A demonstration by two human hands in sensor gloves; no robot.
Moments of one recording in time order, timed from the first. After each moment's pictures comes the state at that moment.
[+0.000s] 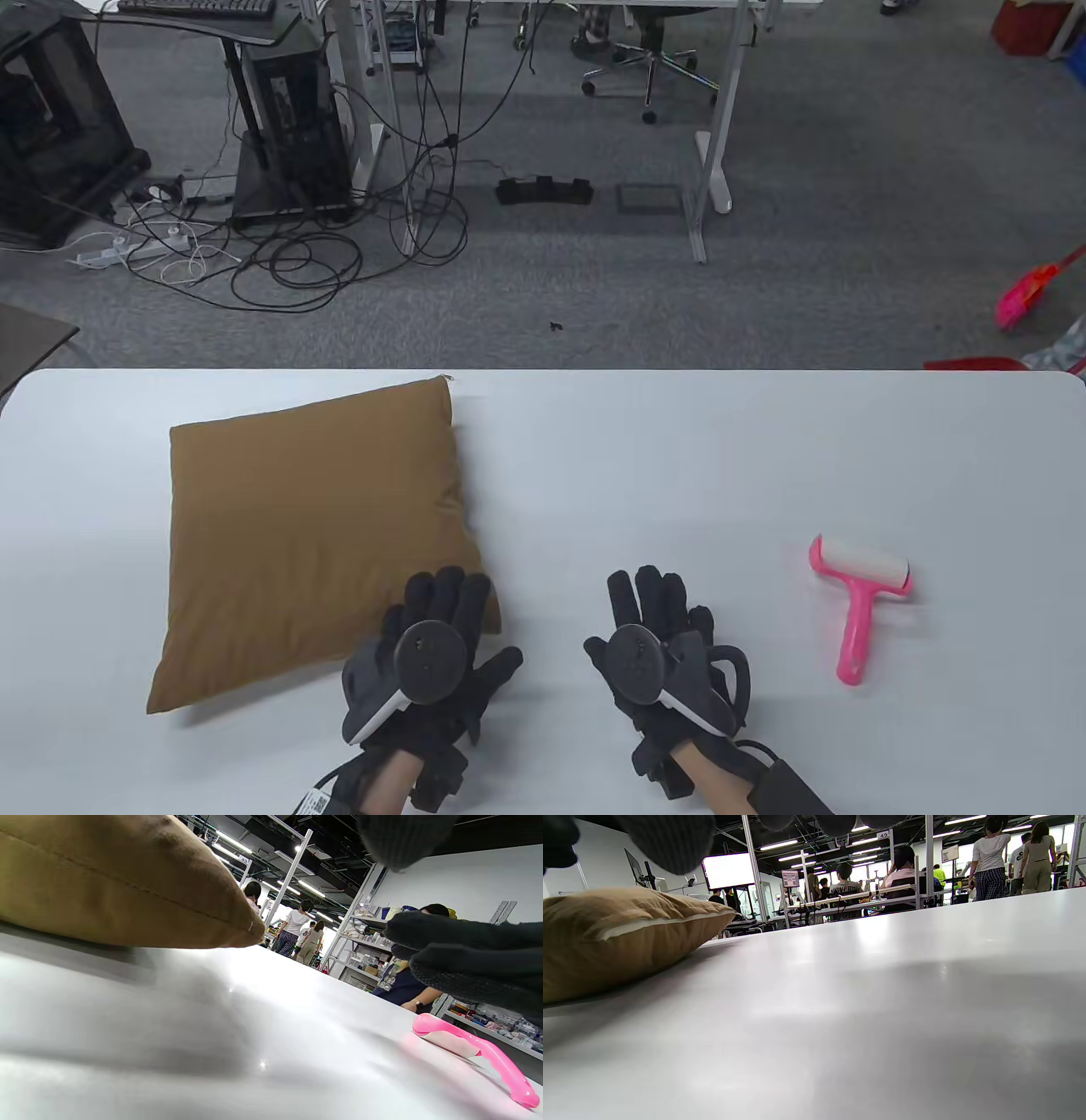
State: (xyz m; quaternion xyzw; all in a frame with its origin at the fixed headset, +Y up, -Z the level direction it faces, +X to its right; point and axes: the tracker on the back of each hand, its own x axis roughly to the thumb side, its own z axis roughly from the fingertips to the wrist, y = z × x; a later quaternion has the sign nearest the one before) left_hand -0.146 -0.725 -0.295 -0.01 -0.10 0.22 0.97; right_hand 0.107 -0.730 -0.305 0.10 -0.02 0.99 0.07
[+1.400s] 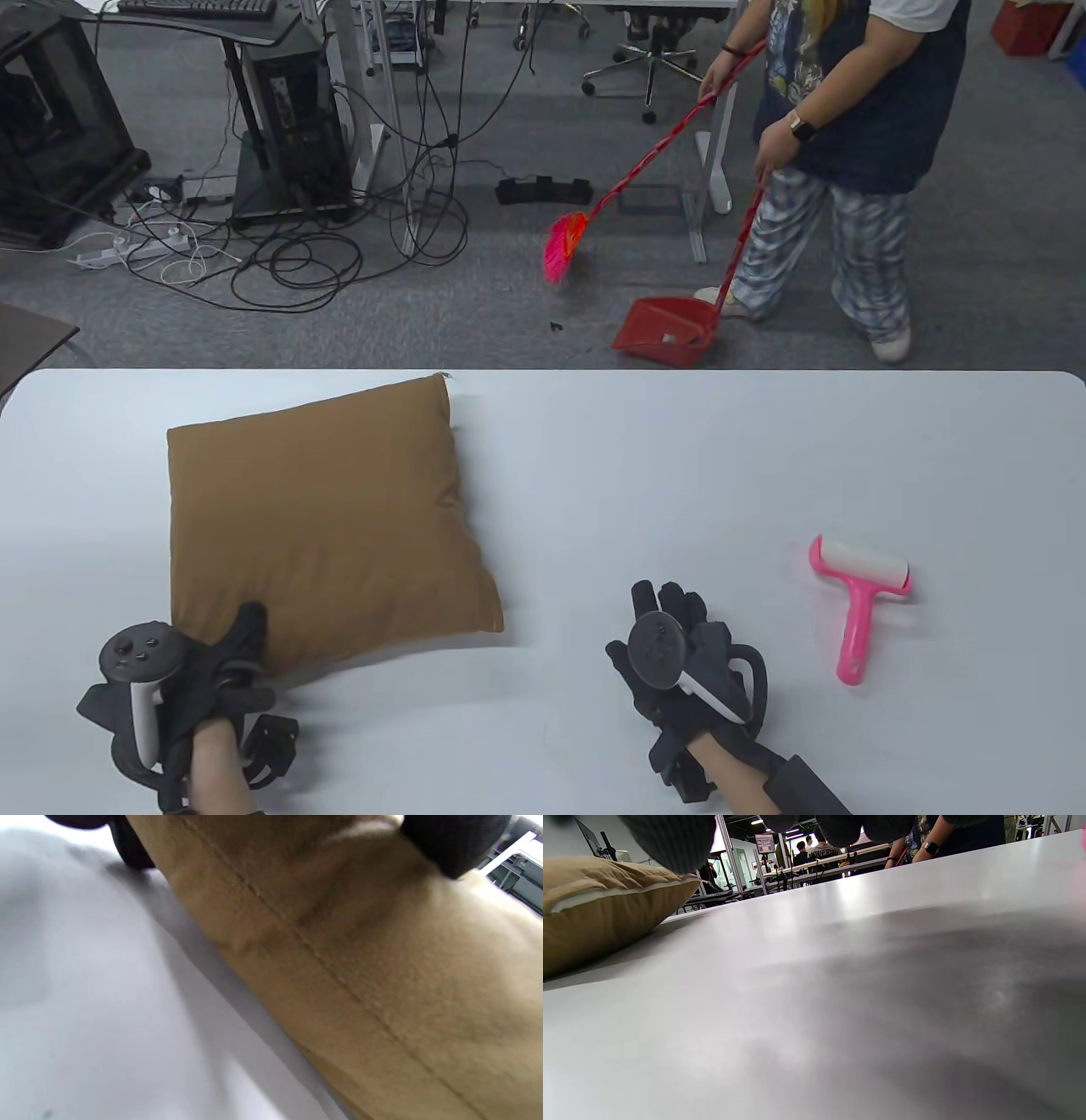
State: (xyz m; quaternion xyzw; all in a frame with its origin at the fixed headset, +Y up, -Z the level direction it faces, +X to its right) left_hand -0.377 -0.760 -0.278 -0.03 0.39 0.37 0.84; right_hand 0.129 -0.742 -0.313 0.06 0.05 0.99 0.09
